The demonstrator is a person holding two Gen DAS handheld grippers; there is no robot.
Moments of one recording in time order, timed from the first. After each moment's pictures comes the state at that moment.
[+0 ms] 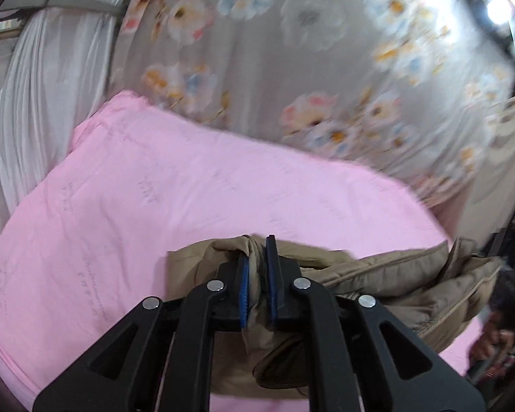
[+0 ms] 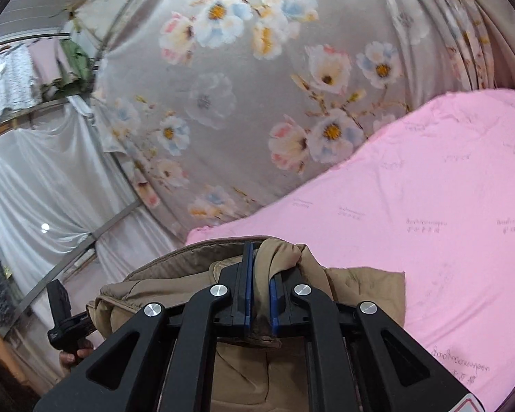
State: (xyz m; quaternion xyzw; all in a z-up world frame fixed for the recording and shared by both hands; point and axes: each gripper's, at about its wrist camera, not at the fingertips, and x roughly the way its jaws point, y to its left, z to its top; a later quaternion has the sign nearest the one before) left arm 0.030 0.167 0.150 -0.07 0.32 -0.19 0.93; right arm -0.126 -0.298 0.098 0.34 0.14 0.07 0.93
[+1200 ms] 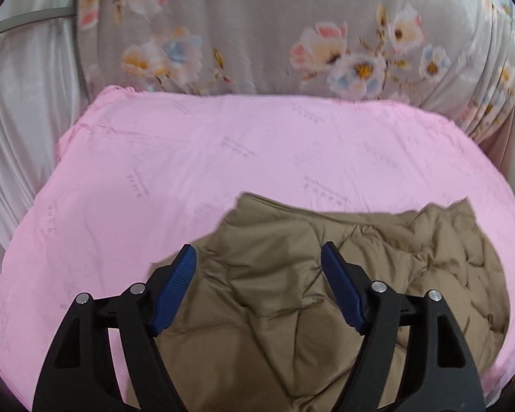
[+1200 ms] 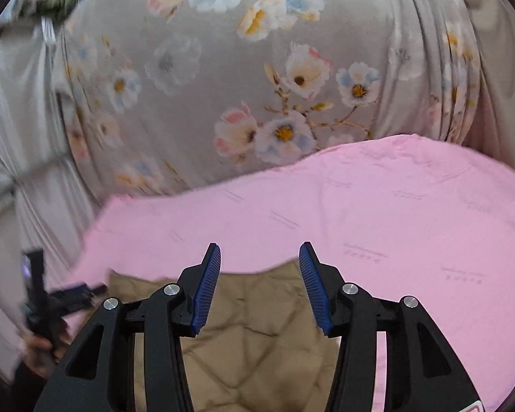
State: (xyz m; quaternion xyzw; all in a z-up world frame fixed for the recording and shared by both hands) left arm 0.099 0.077 0.065 0.06 0.36 -0.16 0.92; right arm -0.092 -0.242 0.111 0.15 0.20 -0.08 0.96
